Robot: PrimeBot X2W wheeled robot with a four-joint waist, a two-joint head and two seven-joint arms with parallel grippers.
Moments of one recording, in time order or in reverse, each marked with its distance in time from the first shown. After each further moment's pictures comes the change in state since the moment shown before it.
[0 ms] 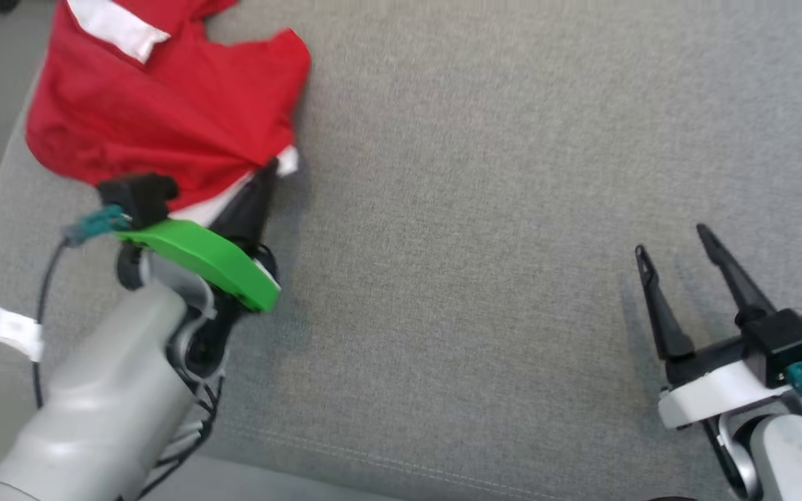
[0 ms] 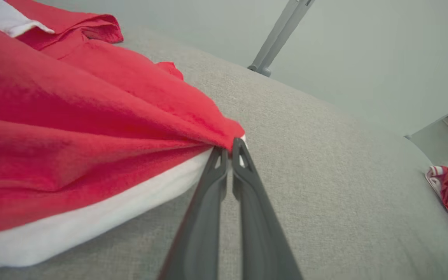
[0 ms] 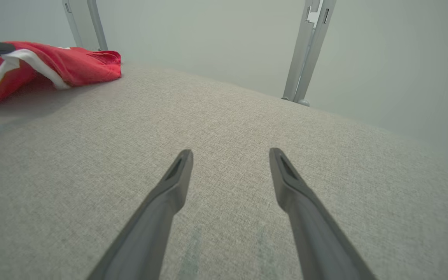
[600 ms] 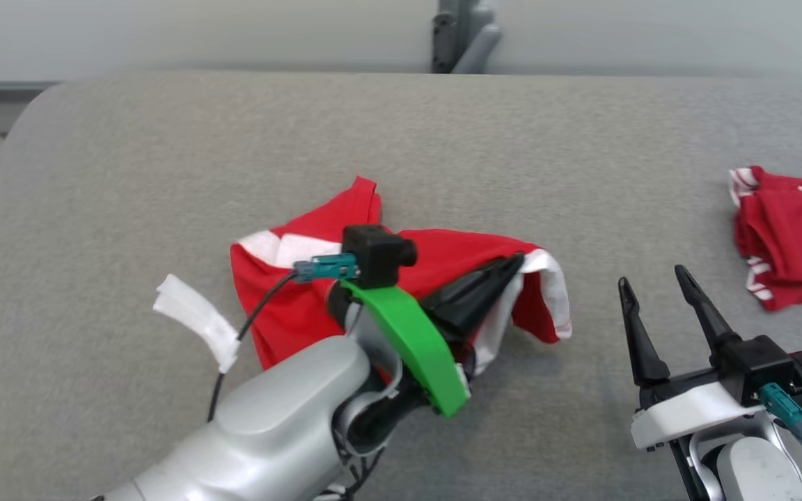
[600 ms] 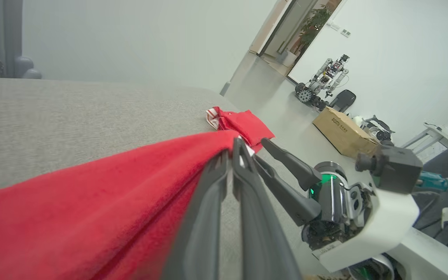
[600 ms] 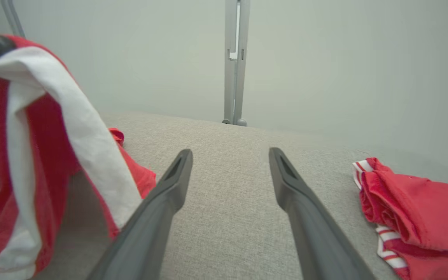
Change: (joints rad) left arm 0.024 -0.166 -0.292 -0.282 0.012 0.000 0.085; right arm 0.022 0.139 -0.026 0.174 0.031 0.000 -0.074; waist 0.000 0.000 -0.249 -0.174
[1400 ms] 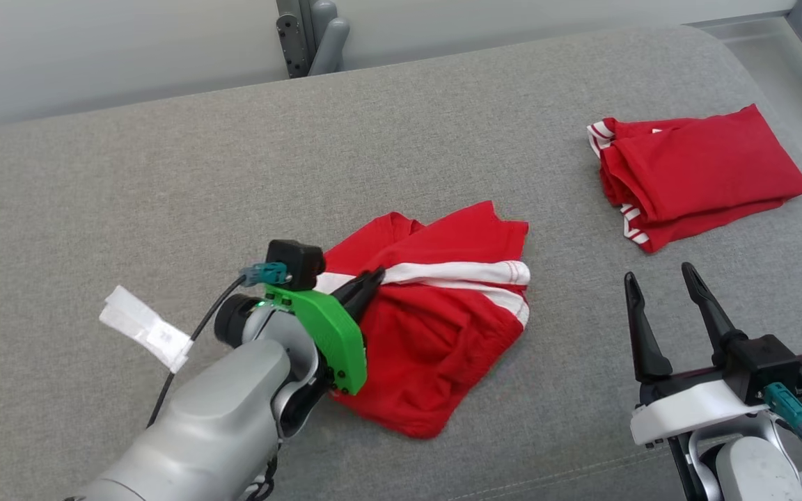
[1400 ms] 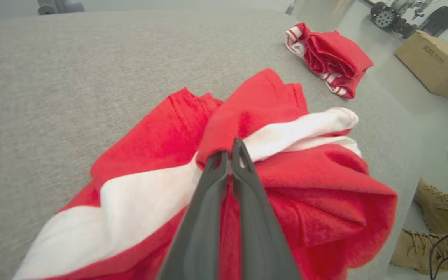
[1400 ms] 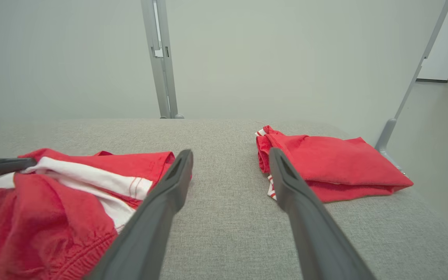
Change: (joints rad) left arm -0.042 -0.026 -0.056 0.438 0.067 0.014 -0.009; right arm 0.000 0.038 -0.044 -0.015 -0.003 0.000 -0.001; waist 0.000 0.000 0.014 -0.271
